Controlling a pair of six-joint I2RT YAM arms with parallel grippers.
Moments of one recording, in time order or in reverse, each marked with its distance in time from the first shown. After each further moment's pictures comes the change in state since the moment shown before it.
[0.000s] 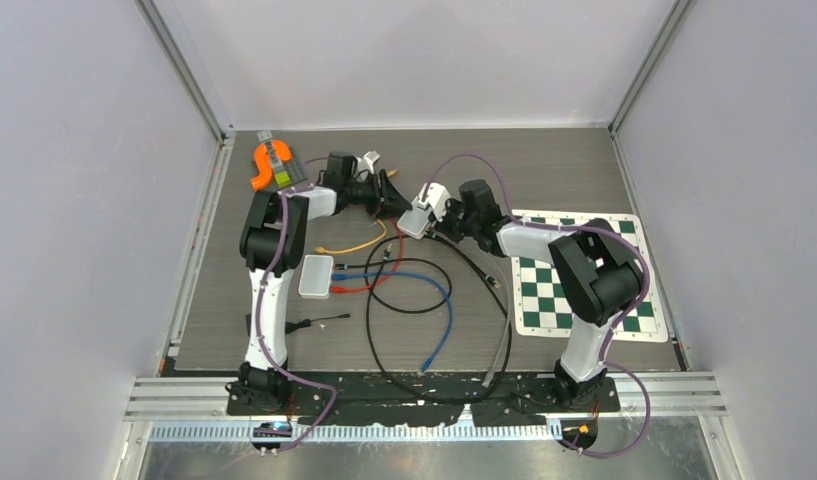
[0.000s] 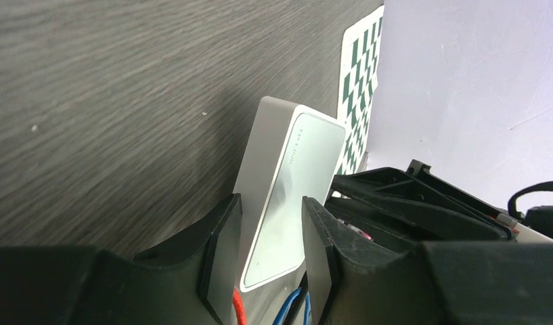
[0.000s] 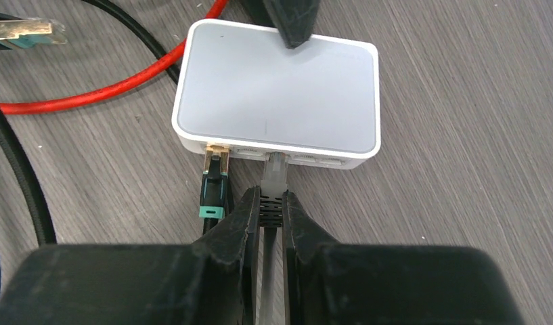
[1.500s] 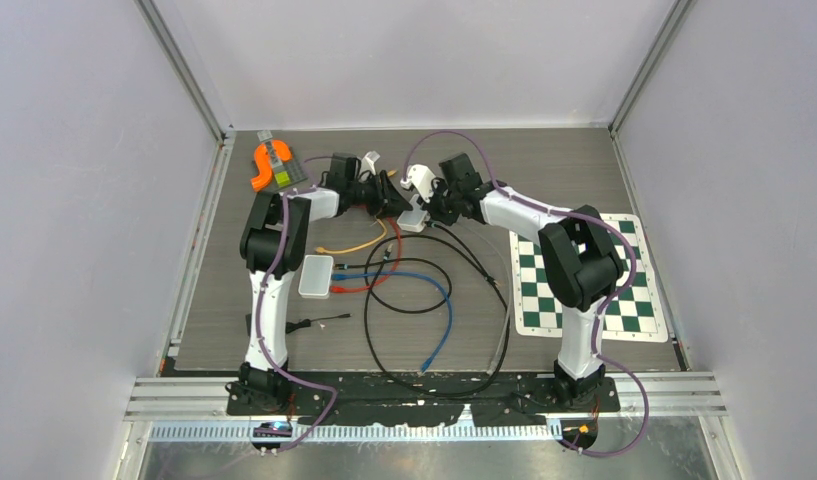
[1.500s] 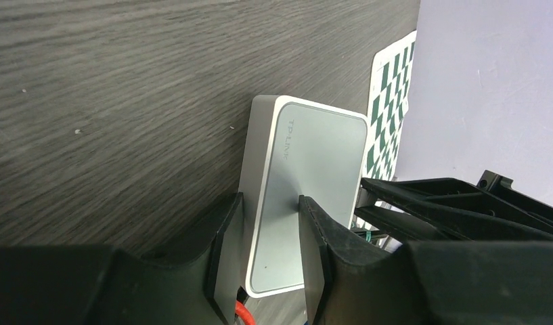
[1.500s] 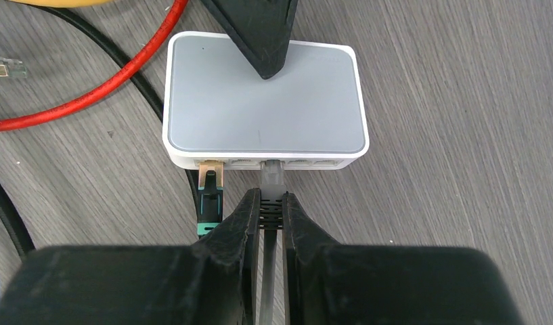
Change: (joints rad) left arm -0.025 -0.031 -0.040 0.003 -0.137 0.026; right arm 0.031 0.137 0.389 -0.461 0.094 -0.035
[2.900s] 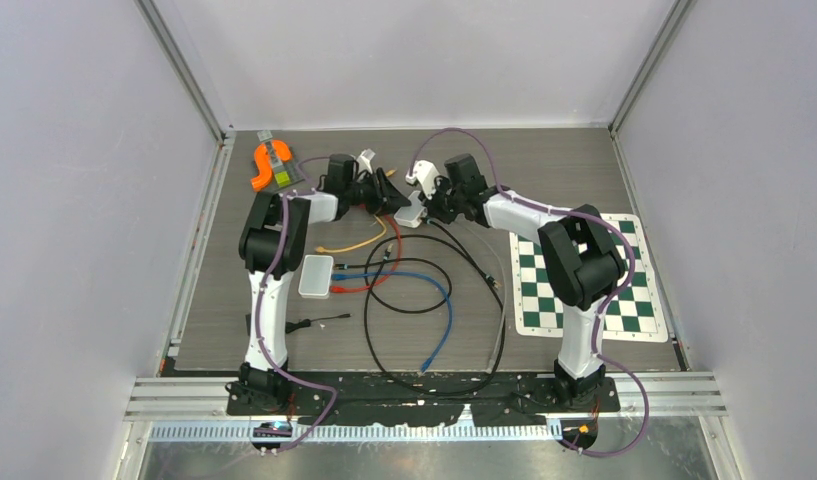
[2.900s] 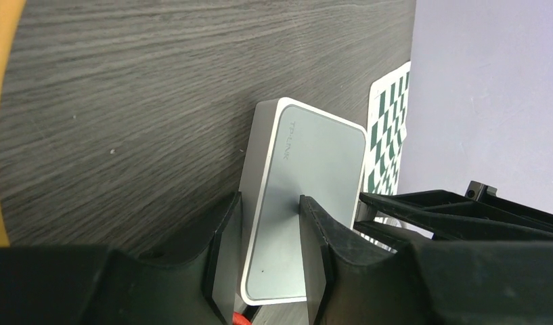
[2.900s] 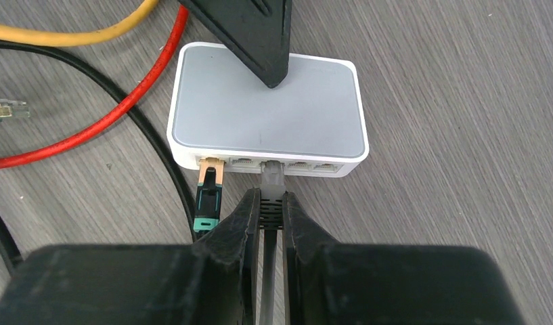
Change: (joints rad) left arm 0.002 -0.007 -0.065 0.168 -0.053 -0.074; right arm -0.019 0.008 -0.037 0.133 -0.064 0.068
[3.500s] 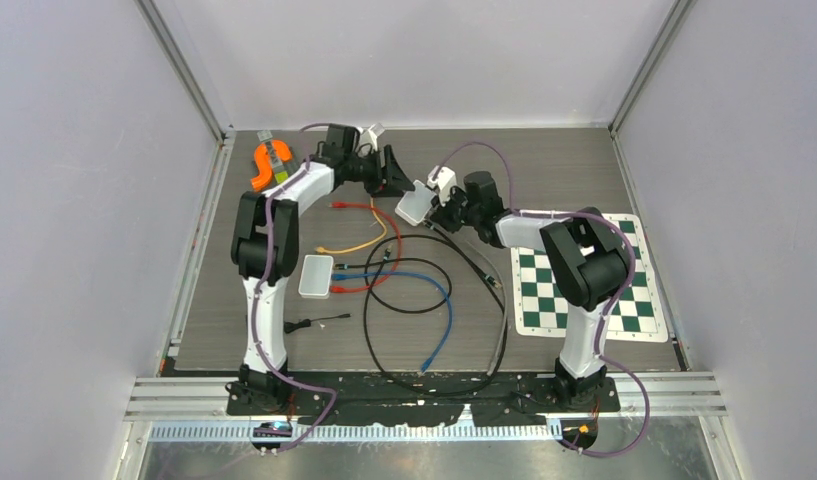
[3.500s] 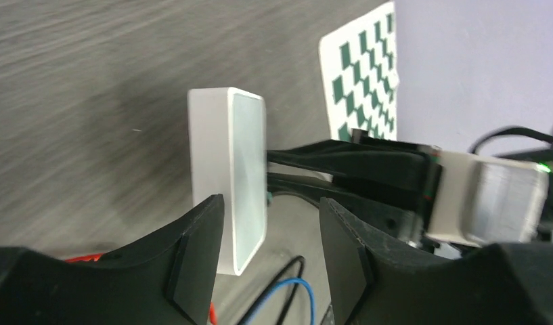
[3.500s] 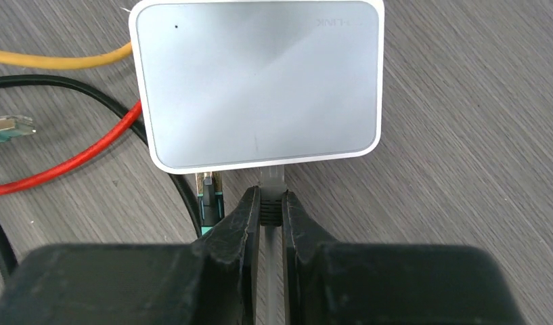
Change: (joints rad) left arm 0.000 -0.070 0.278 -0.527 0.052 0.283; right arm -0.064 -0.033 -0.269 0.424 -0.089 0.185
